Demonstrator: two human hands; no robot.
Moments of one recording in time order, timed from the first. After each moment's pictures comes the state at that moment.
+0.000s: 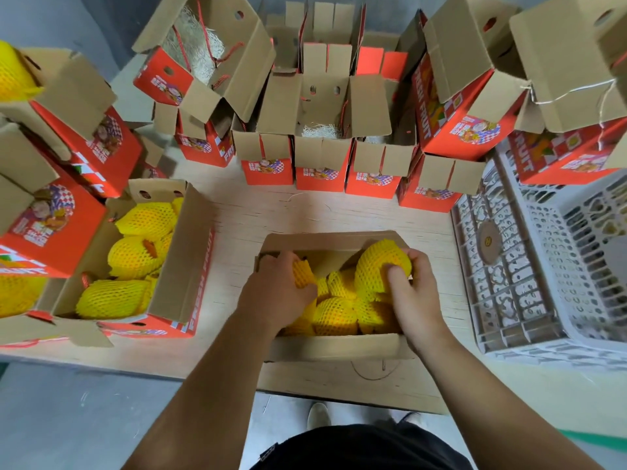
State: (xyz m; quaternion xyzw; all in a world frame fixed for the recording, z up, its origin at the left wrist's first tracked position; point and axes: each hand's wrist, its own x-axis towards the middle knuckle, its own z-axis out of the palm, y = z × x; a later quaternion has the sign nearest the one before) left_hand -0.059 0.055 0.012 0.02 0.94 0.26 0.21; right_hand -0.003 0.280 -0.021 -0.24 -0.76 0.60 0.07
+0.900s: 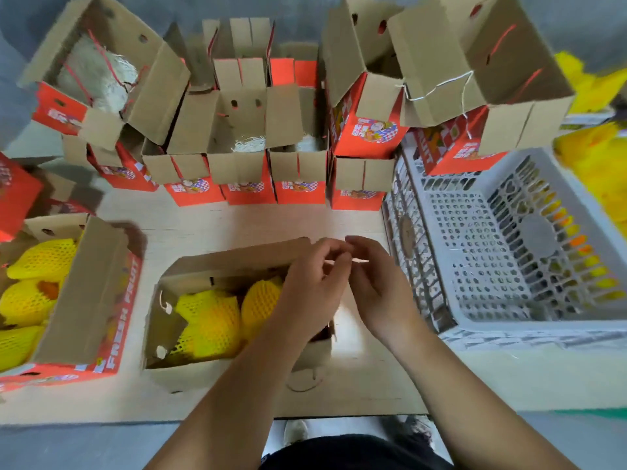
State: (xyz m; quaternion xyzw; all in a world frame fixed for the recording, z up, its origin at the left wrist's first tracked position) left_hand -0.024 0.258 0.032 0.16 0.81 0.56 0.09; right_hand 0.024 0.382 0.023 -0.10 -0.82 0.55 0.11
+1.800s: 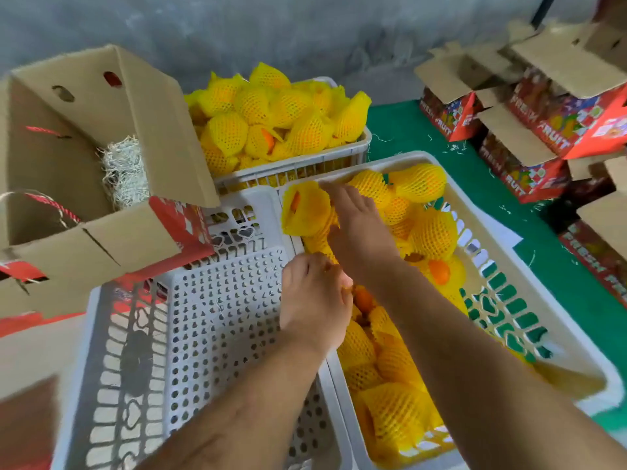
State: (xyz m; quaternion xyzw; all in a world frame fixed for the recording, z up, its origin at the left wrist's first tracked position) left_hand -0.025 0.822 -0.014 0.32 0.93 0.17 -0.04; right_hand -0.033 0.946 0.027 -0.15 -0.94 0.28 0.15
